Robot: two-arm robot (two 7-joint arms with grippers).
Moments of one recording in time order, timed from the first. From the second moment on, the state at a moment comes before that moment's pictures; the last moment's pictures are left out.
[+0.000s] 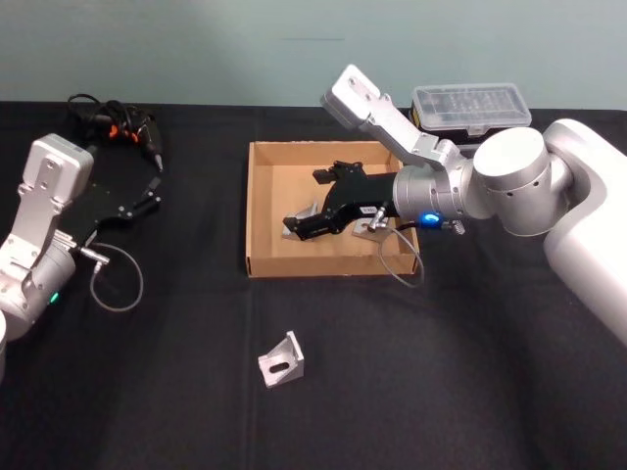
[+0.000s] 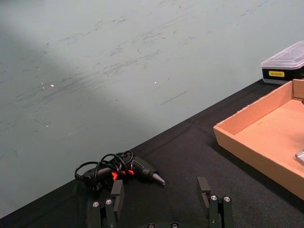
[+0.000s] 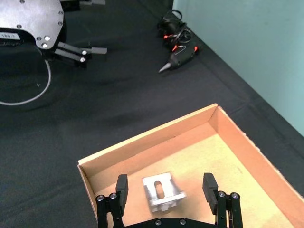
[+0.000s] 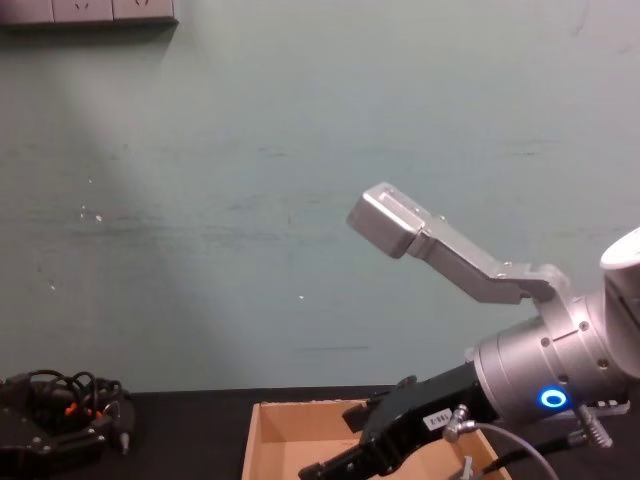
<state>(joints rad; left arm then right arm) -0.20 0.60 0.45 -1.41 -0.25 -0.12 0.03 0.73 0.29 -0.72 -1.10 0.15 0.33 0.68</state>
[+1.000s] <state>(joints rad) -0.20 0.60 0.45 -1.41 -0.25 -0.12 0.03 0.49 0.63 -0.50 -1.70 0.44 0.40 0.75</state>
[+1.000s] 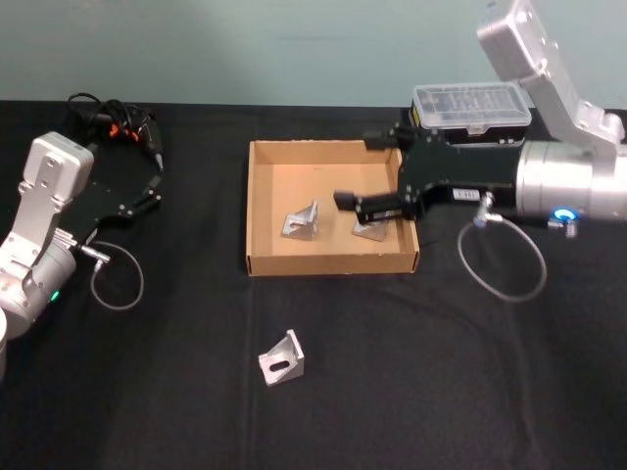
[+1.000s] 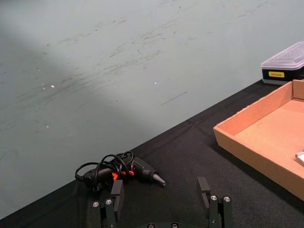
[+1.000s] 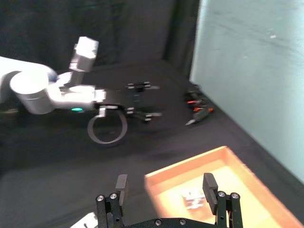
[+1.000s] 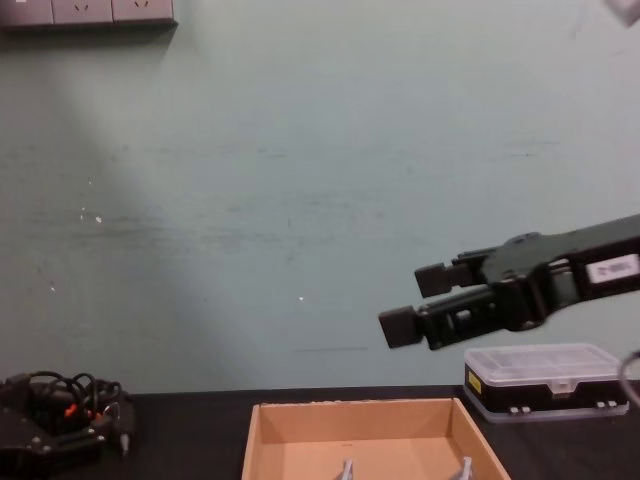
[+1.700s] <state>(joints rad) -0.20 0.60 0.45 -1.41 -0.25 -0.12 0.03 0.49 0.75 -0.69 -1.76 0.37 0.39 0.84</state>
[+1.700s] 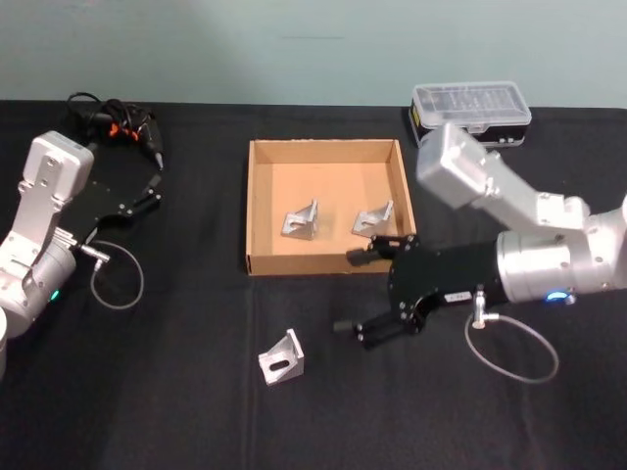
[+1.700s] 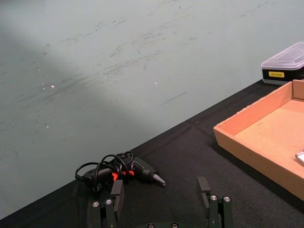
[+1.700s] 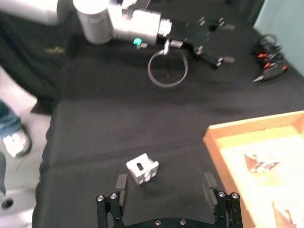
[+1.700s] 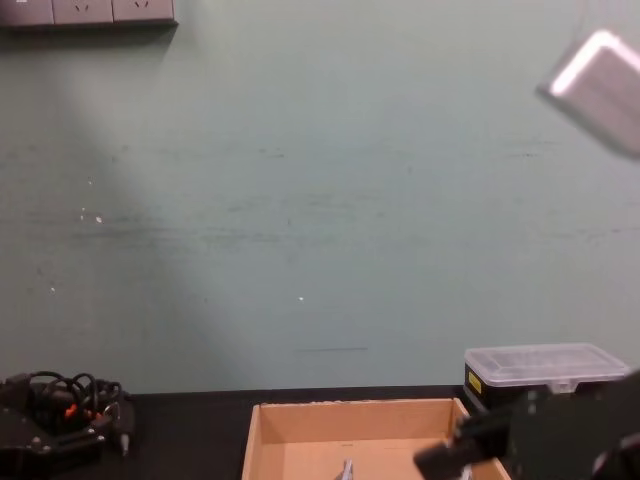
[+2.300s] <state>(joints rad) -0.20 0.60 0.45 -1.41 -0.25 -0.12 0.03 0.60 0.67 -0.86 -1.62 0.26 0.35 0.88</state>
